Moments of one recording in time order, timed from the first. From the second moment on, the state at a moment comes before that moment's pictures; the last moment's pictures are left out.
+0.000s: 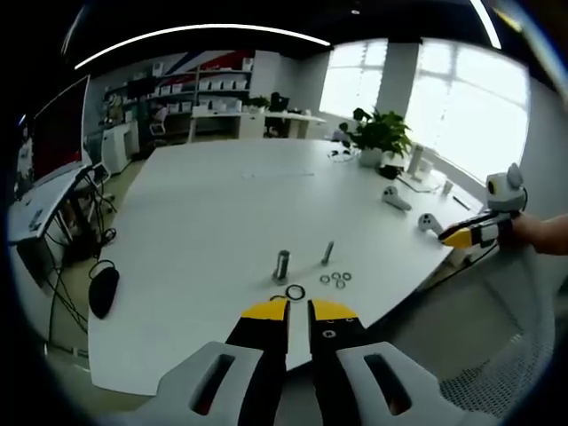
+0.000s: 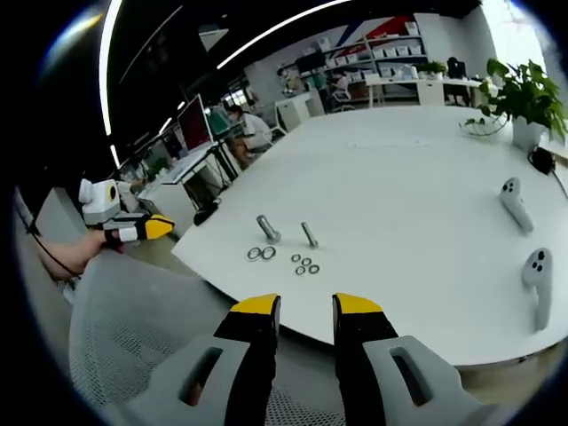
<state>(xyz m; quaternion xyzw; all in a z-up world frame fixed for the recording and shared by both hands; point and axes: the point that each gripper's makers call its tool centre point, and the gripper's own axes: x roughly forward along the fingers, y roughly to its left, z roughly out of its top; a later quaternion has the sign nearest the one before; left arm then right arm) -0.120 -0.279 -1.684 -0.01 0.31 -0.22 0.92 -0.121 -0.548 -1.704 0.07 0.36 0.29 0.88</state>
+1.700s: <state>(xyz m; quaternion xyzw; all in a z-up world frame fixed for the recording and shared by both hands) -0.118 -0.279 -1.678 -0.02 0.29 -0.22 0.93 -0.123 -0.550 -1.709 0.06 0.38 0.29 0.88</state>
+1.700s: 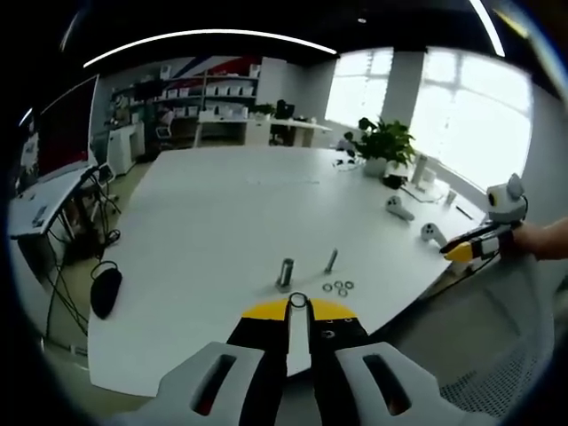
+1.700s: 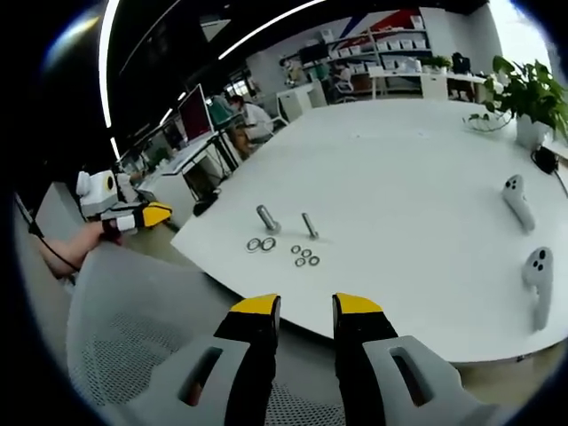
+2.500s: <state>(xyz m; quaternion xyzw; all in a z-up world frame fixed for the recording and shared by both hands) -0.124 -0.288 -1.680 -0.02 0.30 -0.25 0.92 -0.122 -0.558 -1.711 0.04 0.38 0.27 0.89</state>
